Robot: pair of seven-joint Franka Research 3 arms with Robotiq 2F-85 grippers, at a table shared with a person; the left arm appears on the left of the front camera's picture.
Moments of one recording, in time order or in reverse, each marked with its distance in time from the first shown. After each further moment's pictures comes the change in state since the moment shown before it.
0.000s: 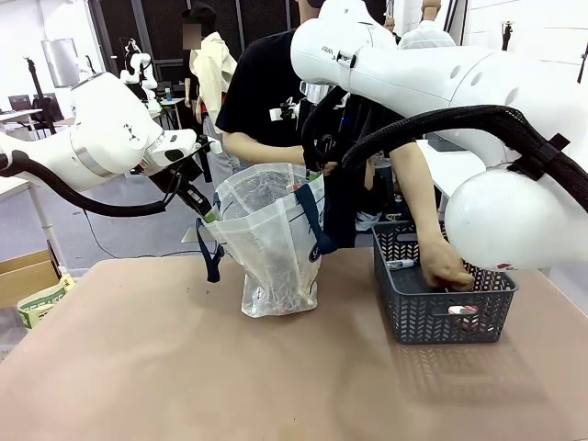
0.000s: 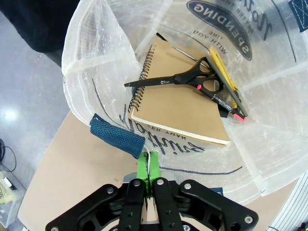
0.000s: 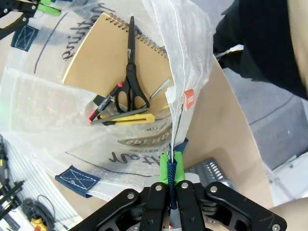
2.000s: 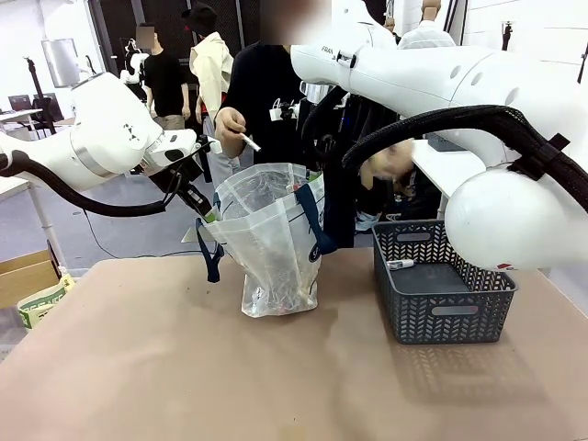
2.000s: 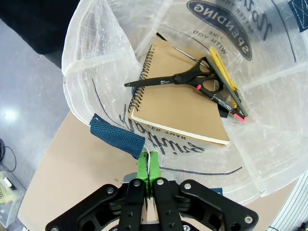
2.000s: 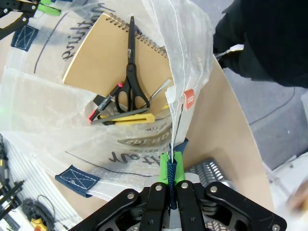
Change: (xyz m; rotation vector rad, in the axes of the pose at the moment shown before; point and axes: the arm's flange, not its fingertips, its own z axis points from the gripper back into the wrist) left arm 0.000 0.000 0.000 0.000 0.000 0.000; right arm 0.000 0.000 0.000 0.000 0.000 0.000
